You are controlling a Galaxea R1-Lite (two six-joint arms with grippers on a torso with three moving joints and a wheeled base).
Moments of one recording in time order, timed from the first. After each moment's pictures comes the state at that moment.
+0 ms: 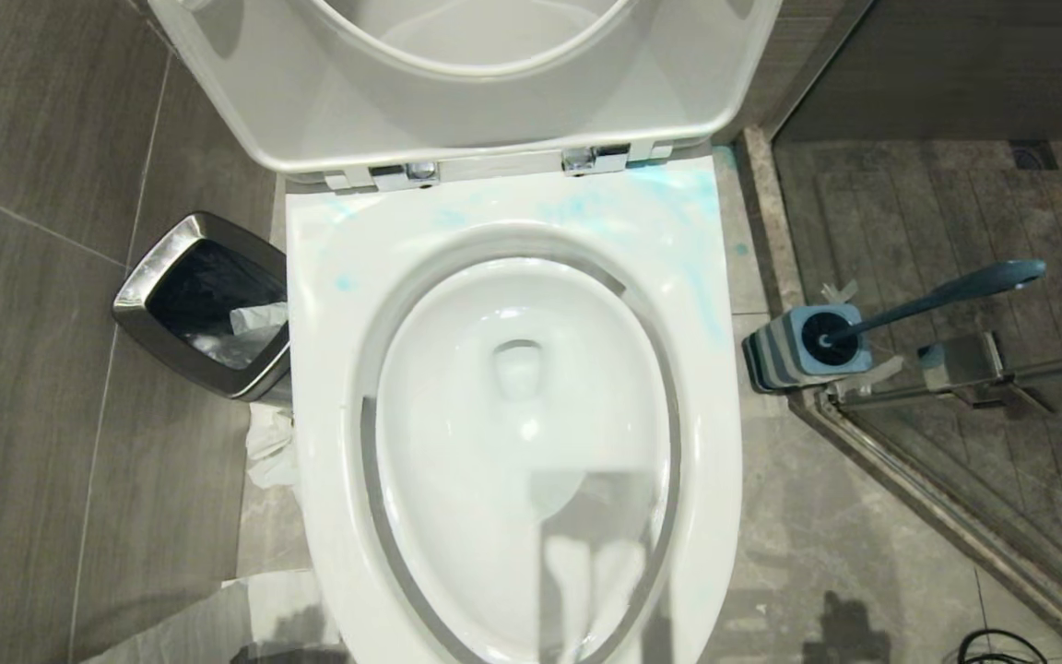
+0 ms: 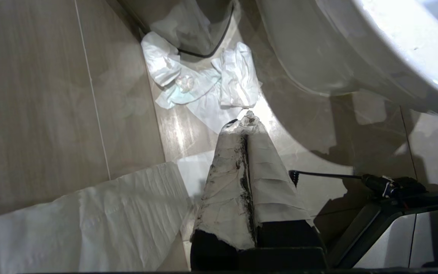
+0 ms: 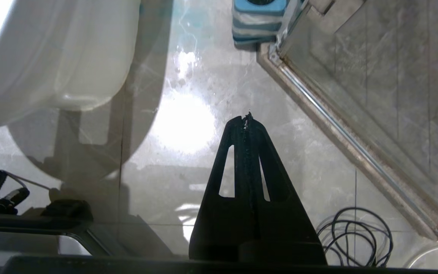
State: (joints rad) left arm 0.00 0.00 -0.01 0.04 -0.04 0.15; right arm 0.00 0.00 0.00 0.00 0.00 -0.02
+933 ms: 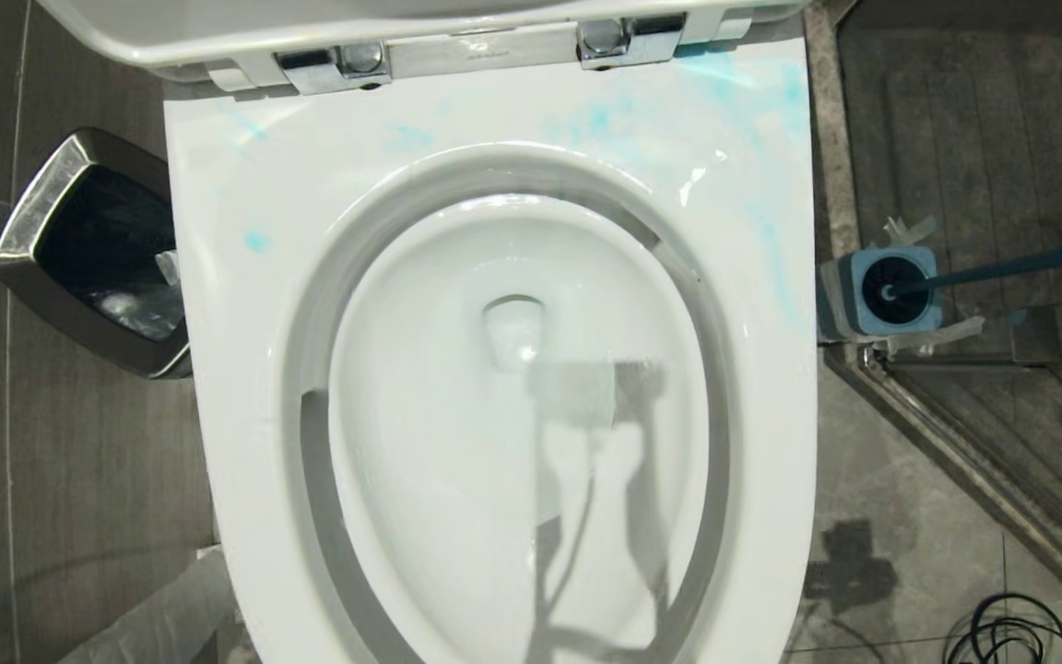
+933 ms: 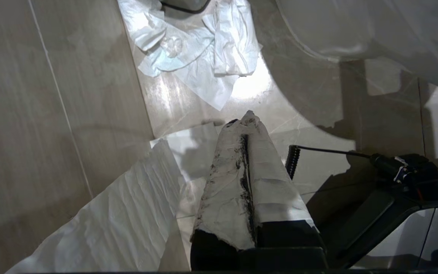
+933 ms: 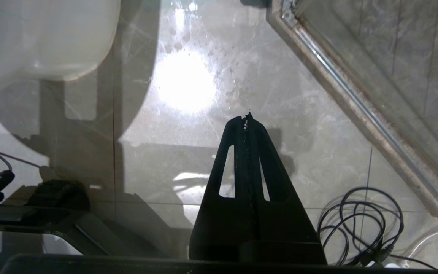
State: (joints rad) left arm 0.00 0.00 -0.01 0.03 -0.04 0.15; right arm 0.00 0.00 0.00 0.00 0.00 -0.02
